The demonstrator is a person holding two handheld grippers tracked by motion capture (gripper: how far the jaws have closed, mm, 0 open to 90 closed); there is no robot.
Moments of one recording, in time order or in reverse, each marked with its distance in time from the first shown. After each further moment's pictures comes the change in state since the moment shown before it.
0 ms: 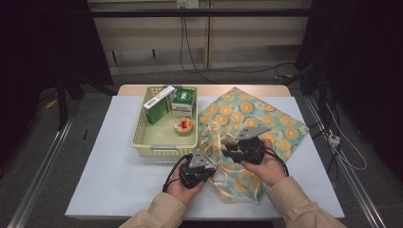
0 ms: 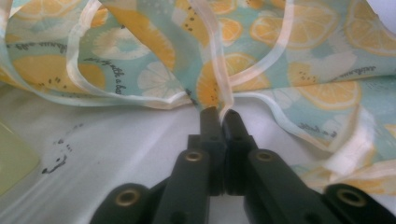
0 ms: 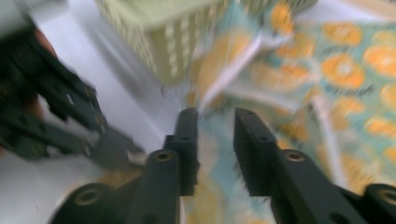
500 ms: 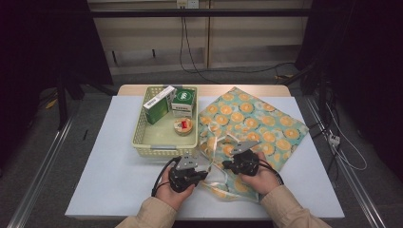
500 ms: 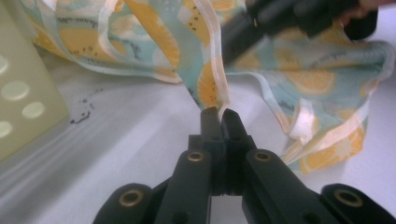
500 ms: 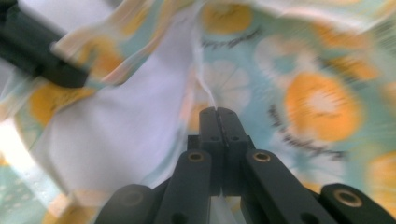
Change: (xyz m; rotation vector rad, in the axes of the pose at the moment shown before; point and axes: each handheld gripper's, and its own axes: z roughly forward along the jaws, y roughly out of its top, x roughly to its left) left arm 0.002 -0.014 -0.030 -0.023 -0.021 -0.072; right arm 0.003 -0.030 0.022 0.083 0.005 0.002
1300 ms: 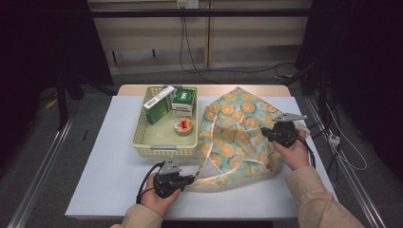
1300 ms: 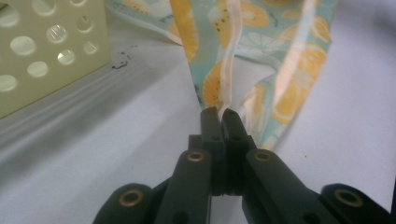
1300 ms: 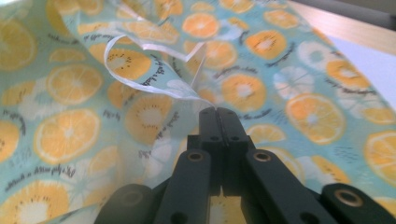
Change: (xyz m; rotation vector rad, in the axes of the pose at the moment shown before) left arm 0.010 -0.023 -0.027 0.004 0.009 -0.060; right arm -0.102 -0.007 -0.058 -0.100 -0.335 0.206
